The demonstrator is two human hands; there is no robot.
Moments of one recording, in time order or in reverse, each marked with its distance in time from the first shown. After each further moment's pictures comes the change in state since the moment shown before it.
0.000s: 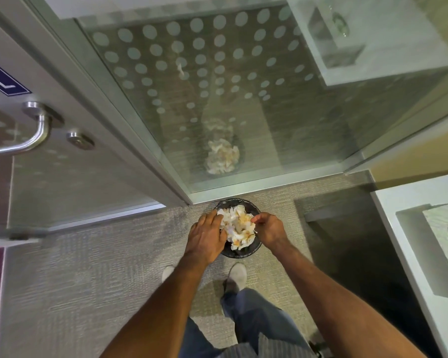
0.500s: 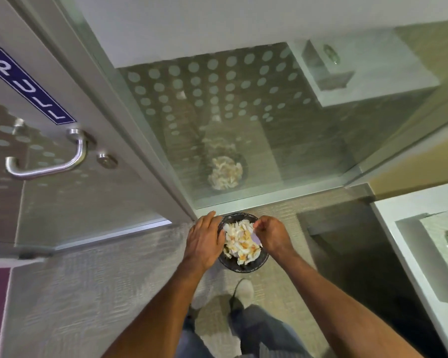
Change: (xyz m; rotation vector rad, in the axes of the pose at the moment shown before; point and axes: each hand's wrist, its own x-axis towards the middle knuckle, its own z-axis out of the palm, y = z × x) left_hand -0.014 -0.020 -0.046 -0.039 0.191 0.071; right_hand -0.032 -0.043 -0.010 -0.130 0.086 -0.219
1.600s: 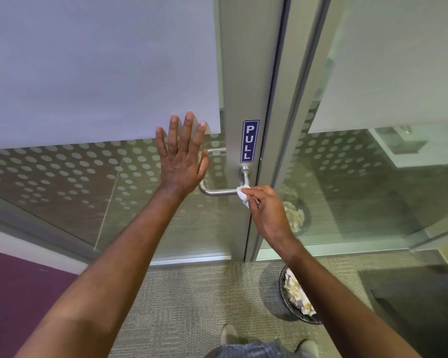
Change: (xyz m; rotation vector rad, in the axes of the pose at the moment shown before) left_hand -0.030 -0.243 -0.381 0.480 1.142 0.215; right_hand -0.101 -0.364 0.102 0.220 0.189 -0.649
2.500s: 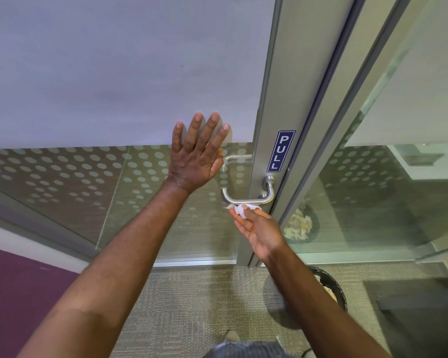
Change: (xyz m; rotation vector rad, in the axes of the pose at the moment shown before) left_hand 0.017 -0.052 0.017 0.110 0.262 0.214; right_hand 0.005 -0.048 0.068 1.163 -0.070 0.805
